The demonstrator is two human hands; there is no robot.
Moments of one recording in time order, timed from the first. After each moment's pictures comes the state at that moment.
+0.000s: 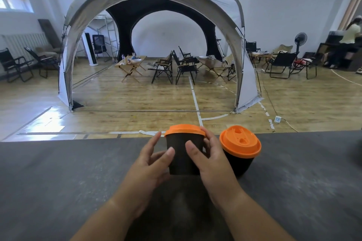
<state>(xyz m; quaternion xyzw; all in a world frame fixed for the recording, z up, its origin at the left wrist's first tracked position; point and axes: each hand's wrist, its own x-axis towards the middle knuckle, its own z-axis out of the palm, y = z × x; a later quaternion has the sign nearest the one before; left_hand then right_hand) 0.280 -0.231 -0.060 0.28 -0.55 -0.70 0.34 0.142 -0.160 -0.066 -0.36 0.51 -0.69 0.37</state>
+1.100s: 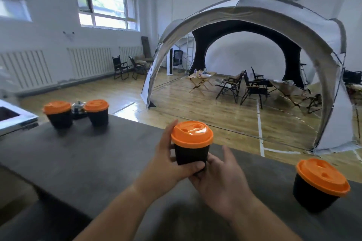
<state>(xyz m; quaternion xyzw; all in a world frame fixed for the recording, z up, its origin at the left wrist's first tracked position) 0.404 -0.204 -0.023 0.37 -0.67 -0.42 0.48 0.259 -0.174 -0.022 -0.21 0.31 -0.59 0.72</state>
